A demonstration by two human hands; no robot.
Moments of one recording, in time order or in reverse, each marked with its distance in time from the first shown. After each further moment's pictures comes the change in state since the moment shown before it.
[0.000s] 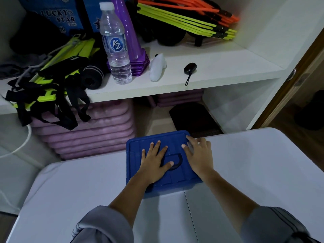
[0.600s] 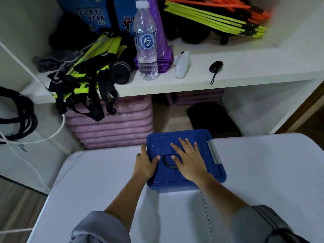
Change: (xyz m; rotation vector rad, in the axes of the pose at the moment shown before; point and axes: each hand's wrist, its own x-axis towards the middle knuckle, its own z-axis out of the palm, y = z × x) left_hand -0.045 -0.048 -0.028 -0.480 0.294 -0.497; right_hand -0.018 -0.052 0.056 -0.287 -0.320 -0.382
